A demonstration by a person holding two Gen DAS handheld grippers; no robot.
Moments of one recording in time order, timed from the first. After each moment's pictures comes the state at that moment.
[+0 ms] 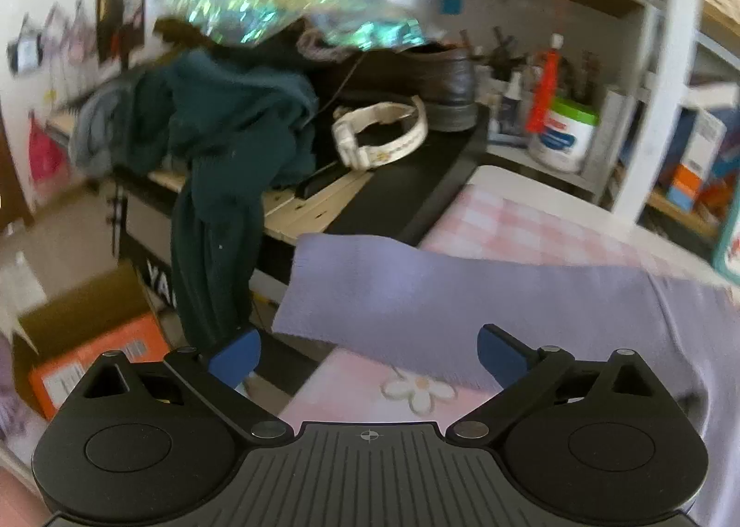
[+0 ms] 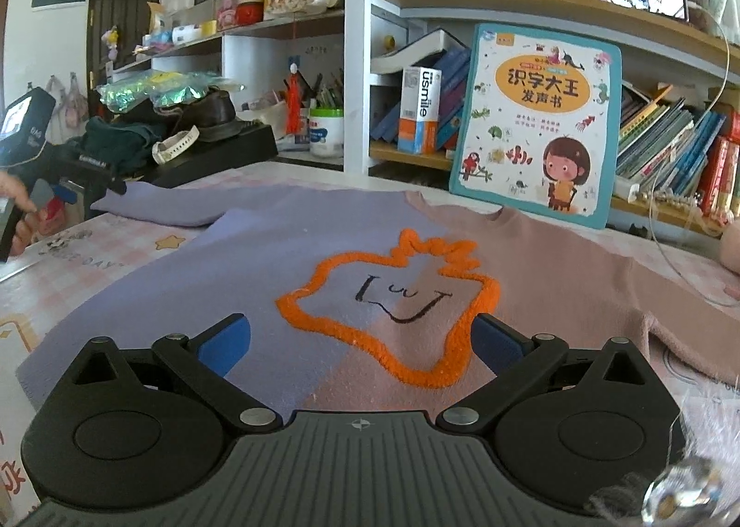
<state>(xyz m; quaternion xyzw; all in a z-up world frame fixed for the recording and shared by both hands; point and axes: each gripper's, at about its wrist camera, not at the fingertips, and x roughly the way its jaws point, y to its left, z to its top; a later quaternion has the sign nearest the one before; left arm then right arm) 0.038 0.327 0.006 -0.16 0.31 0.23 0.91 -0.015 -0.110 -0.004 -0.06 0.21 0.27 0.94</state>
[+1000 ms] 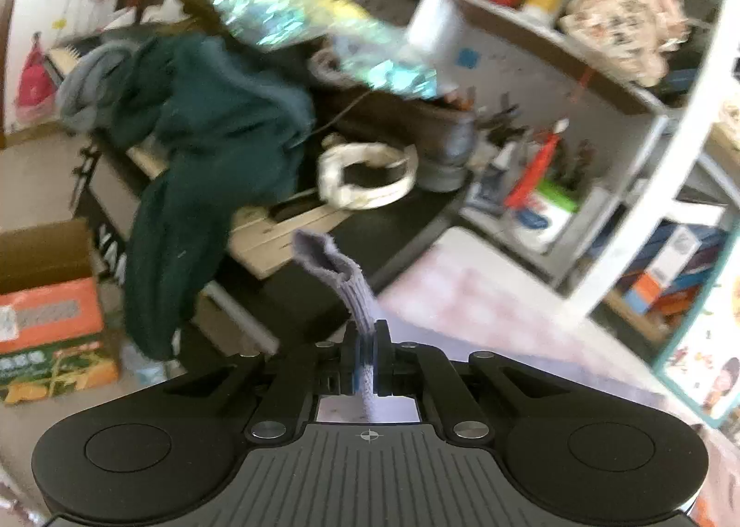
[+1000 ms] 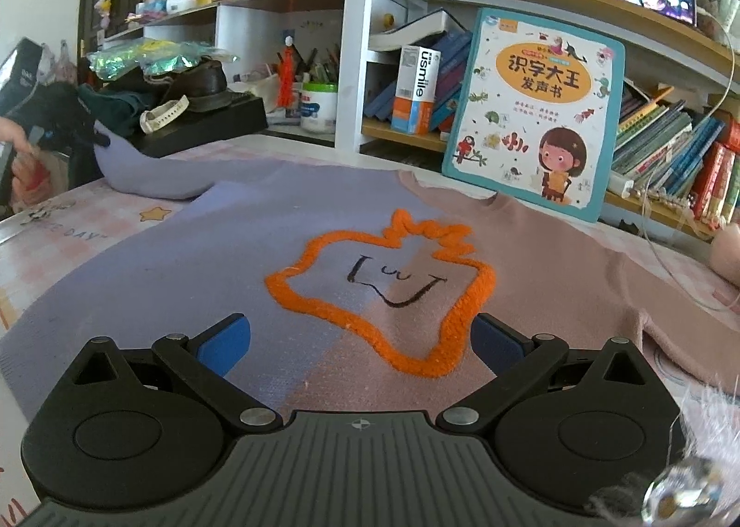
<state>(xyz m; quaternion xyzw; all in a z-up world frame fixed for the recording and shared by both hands) 0.037 0.329 0.024 -0.25 0.23 0.19 0.92 -0.011 -0.100 -0.008 -0.09 0.23 0.25 0.94</state>
